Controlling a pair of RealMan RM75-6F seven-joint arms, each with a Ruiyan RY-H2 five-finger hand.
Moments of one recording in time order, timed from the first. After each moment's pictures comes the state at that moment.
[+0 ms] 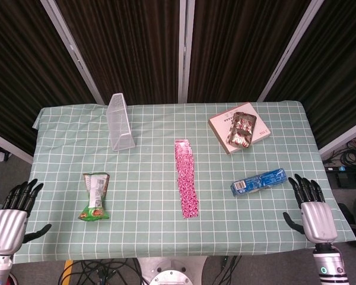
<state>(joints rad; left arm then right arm) 0.01 -1.15 0.04 -1.69 1.68 1.62 0.11 0.07 -1.20 0.03 -1.76 -1.52 1.46 -0.23</state>
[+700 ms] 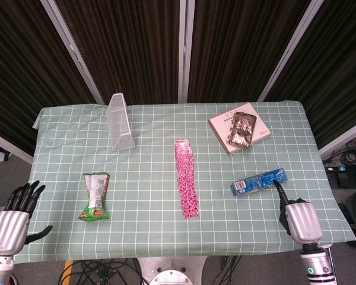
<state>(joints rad) 0.01 -1.17 0.04 -1.66 1.68 1.61 0.11 0.09 -1.28 0.01 -1.72 -1.60 1.46 -0.33</state>
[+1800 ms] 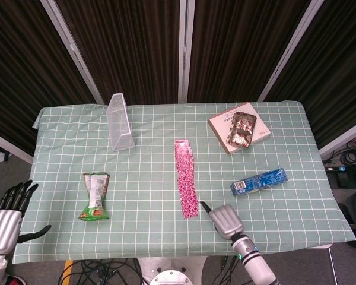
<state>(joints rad) 0.01 -1.15 0.04 -1.62 1.66 1.61 0.01 0.40 -1.62 0.06 -1.86 -1.04 1.02 -1.03</state>
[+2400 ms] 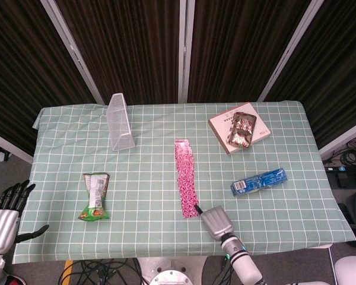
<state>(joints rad) 0.01 -1.15 0.03 -1.59 1.64 1.60 -0.02 0.51 -1.72 0.01 -1.84 -0.87 1.14 -1.13</state>
